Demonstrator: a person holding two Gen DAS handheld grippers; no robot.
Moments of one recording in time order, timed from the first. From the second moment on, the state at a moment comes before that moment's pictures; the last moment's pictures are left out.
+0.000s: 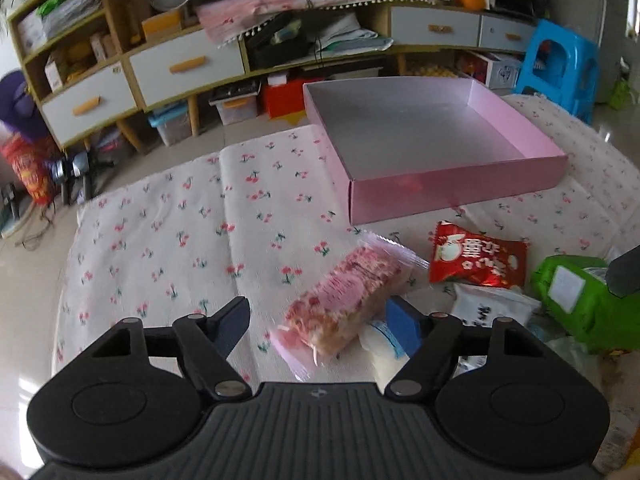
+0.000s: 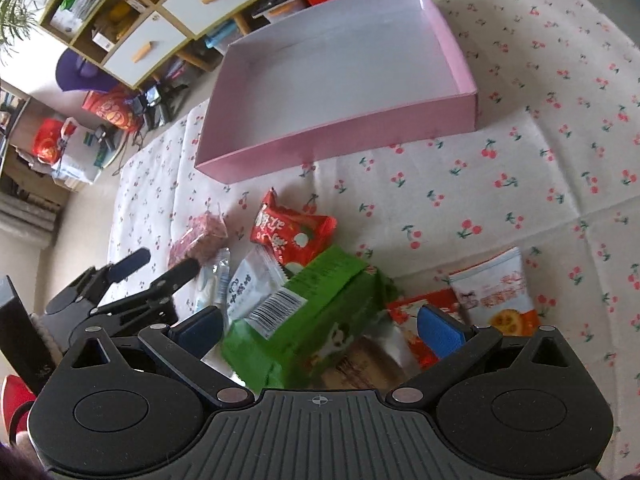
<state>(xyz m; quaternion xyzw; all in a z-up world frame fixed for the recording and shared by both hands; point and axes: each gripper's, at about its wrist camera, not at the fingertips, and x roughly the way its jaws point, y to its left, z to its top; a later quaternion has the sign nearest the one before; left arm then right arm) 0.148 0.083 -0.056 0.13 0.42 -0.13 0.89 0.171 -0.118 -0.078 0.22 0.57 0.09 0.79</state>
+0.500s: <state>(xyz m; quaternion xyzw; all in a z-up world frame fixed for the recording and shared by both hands) 0.160 0.097 -0.068 0.06 0.45 -0.12 0.88 0.174 -0.108 -0.090 0.19 0.57 0.07 0.80</state>
